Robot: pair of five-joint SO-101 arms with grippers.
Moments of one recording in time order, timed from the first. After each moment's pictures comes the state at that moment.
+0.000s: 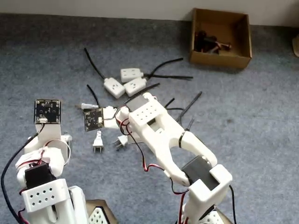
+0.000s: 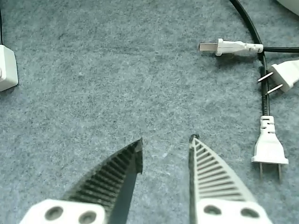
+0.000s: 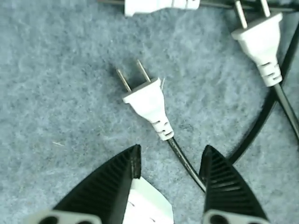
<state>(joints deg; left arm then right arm) -27.2 -75.6 71.5 63.2 -14.2 -43.0 10.0 10.9 66.1 64.2</state>
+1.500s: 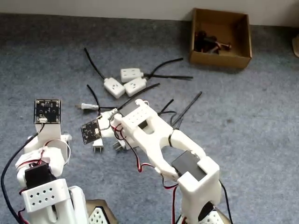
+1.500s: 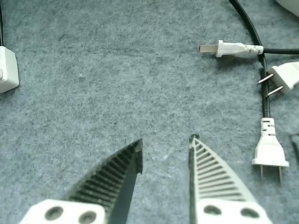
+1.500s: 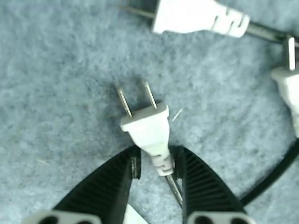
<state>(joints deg) -27.2 -75.6 71.5 62.4 -14.2 -45.9 18.2 10.7 60.5 70.6</state>
